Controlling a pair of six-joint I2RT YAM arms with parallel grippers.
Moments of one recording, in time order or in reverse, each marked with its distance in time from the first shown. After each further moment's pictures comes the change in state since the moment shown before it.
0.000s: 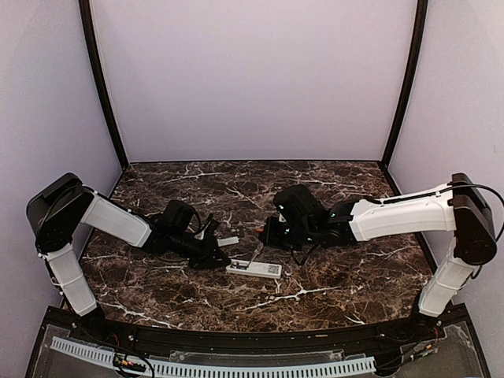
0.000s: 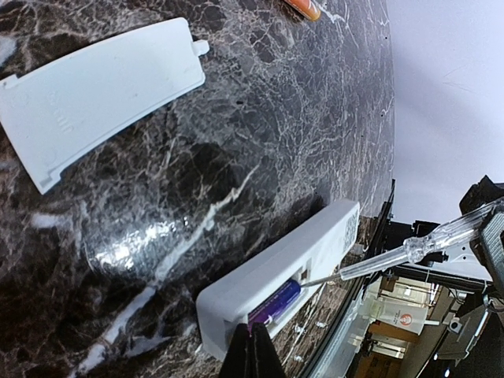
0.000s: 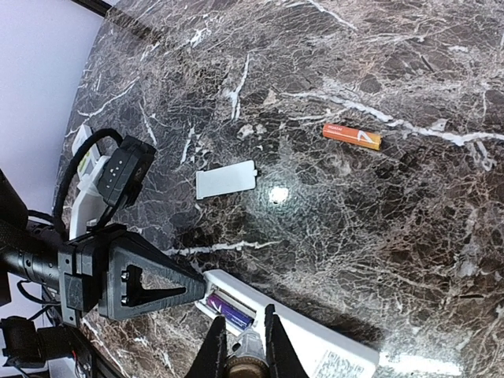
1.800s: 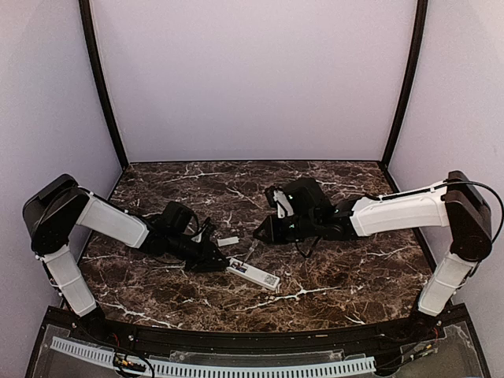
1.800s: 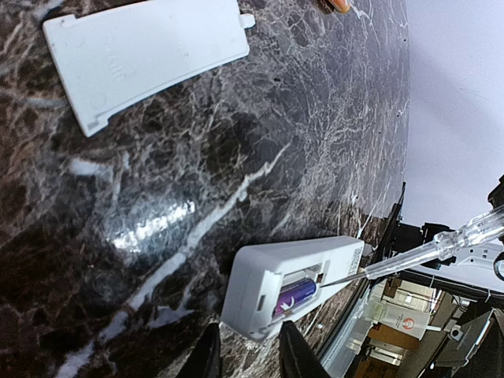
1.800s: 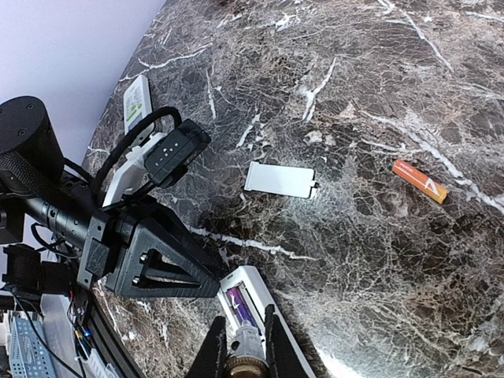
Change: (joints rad) left arm -0.001 -0.034 -0.019 -0.067 -0.029 -0.009; right arm -0.101 0.021 -0.037 0.160 -0.285 -0.272
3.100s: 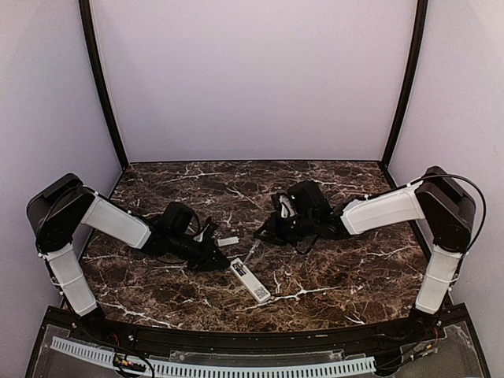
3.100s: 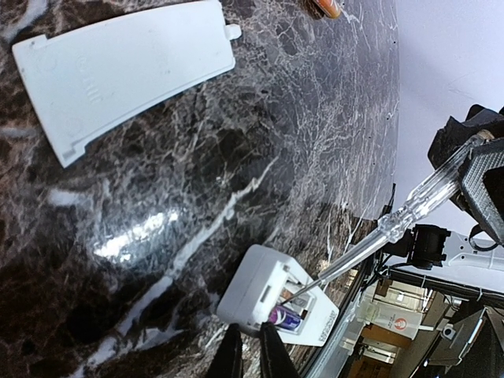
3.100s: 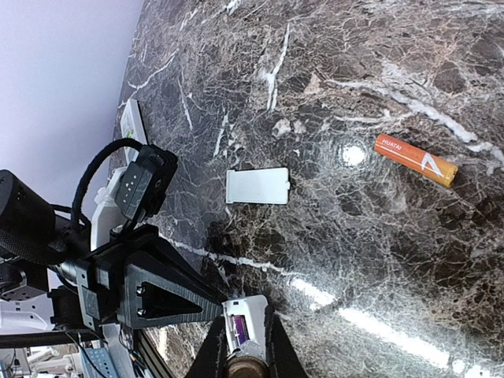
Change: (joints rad) left arm -0.002 0.037 0.000 0.076 0.028 -0.029; right arm -0.091 0.135 -0.014 0.149 -0.182 0.228
